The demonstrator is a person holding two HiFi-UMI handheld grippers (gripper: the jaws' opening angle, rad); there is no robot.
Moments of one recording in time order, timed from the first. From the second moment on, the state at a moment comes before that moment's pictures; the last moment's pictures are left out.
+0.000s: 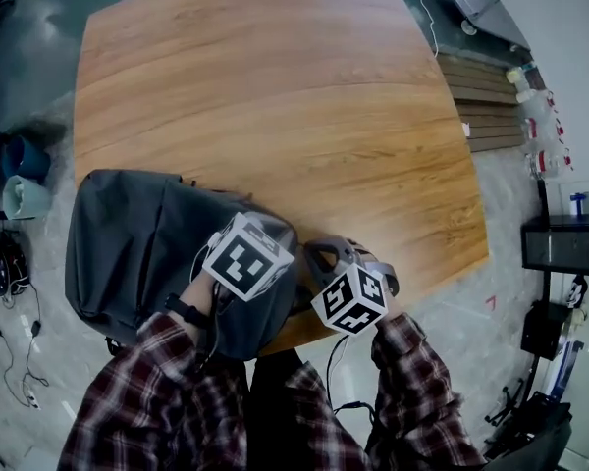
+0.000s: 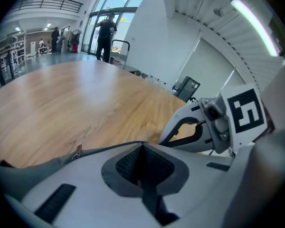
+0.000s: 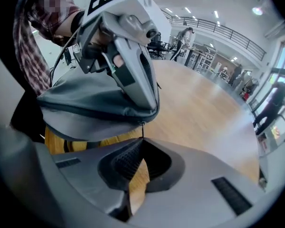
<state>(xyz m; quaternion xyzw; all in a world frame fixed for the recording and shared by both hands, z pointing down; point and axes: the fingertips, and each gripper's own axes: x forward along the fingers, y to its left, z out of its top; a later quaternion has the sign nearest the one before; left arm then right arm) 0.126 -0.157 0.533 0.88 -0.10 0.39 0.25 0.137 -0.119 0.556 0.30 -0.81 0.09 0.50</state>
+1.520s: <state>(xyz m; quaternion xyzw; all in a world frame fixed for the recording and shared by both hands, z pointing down) 0.091 -0.277 0.551 0.86 -0.26 0.35 0.25 0.113 -0.023 0.528 0.39 -0.79 0.18 0.43</state>
